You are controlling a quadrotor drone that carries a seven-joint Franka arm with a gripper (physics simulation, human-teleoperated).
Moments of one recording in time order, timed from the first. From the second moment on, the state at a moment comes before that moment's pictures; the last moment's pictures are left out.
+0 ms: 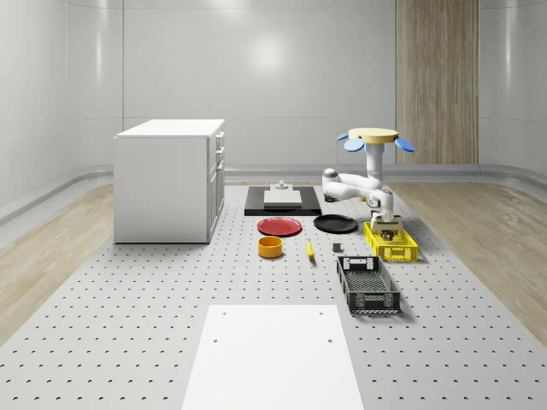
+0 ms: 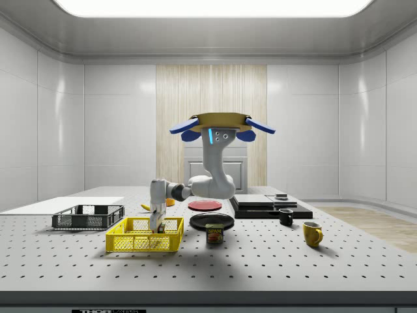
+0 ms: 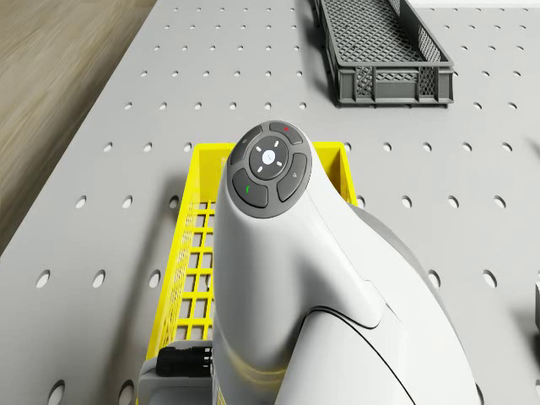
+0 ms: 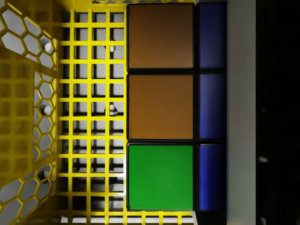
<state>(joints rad) -1.18 -1.59 1.48 -2.88 -1.65 1.61 1.70</state>
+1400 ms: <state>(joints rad) -1.17 -1.61 1.64 -2.88 -1.49 1.59 1.70</state>
